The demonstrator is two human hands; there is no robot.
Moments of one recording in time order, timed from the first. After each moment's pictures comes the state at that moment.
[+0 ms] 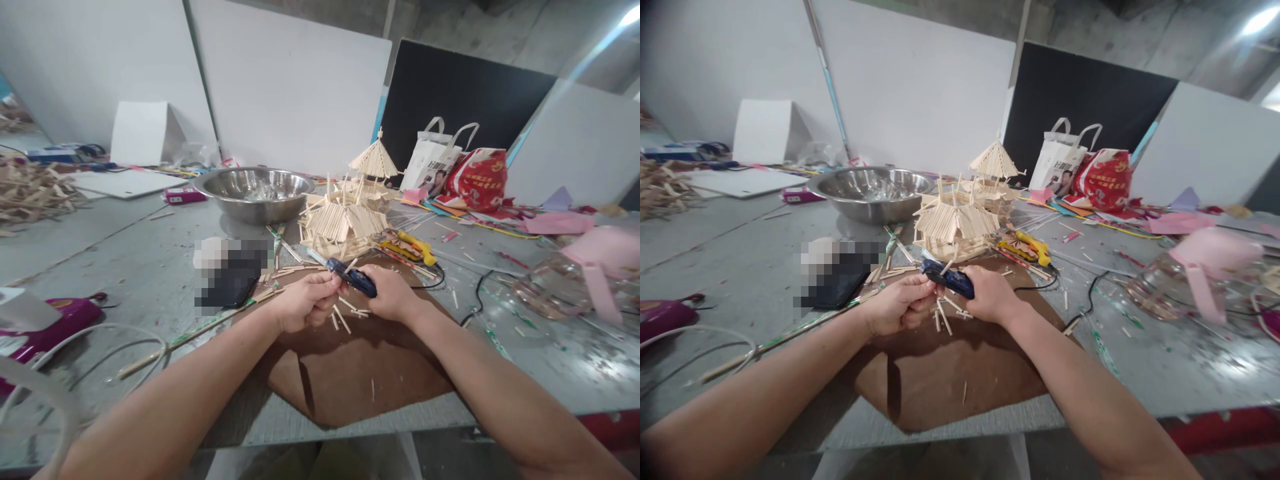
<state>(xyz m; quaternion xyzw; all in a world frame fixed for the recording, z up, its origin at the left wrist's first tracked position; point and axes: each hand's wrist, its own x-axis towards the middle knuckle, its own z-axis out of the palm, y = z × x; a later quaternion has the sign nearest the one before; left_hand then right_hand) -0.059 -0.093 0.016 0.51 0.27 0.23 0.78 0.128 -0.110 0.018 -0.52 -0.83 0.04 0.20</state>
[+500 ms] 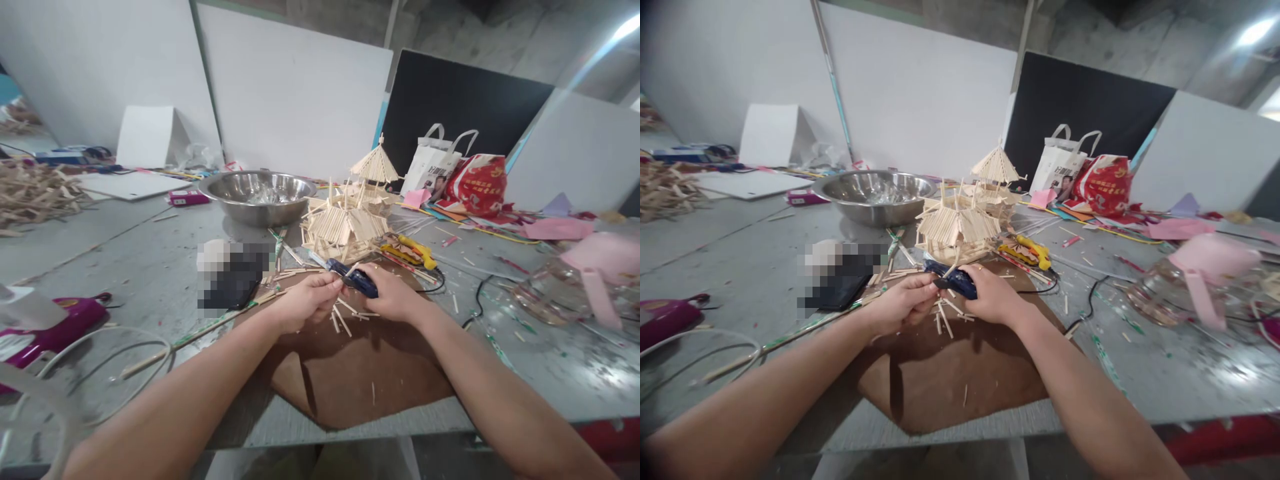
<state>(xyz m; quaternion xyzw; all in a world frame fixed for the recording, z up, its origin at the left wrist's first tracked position) -0.057 -0.093 0.016 0.56 0.28 0.27 0.73 0.133 -0.107 0.020 -0.49 -0.84 0.10 0.22</state>
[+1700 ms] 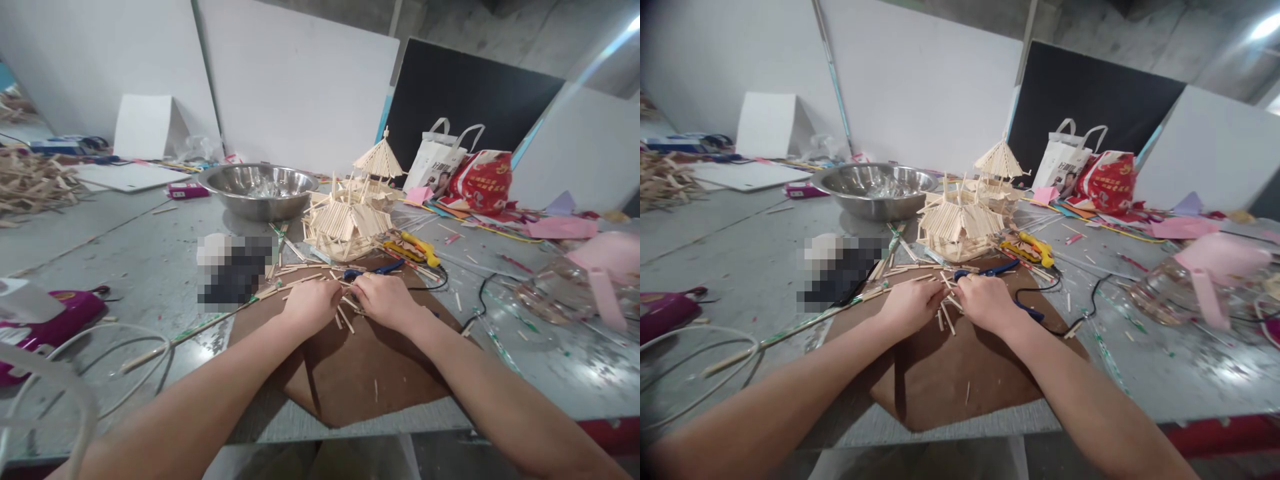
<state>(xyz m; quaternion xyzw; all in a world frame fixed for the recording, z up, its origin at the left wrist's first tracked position) -0.047 -0.101 0.011 0.86 0.50 0.11 0.04 0.113 -0.117 0.014 -0.54 -0.83 -0.10 0.07</state>
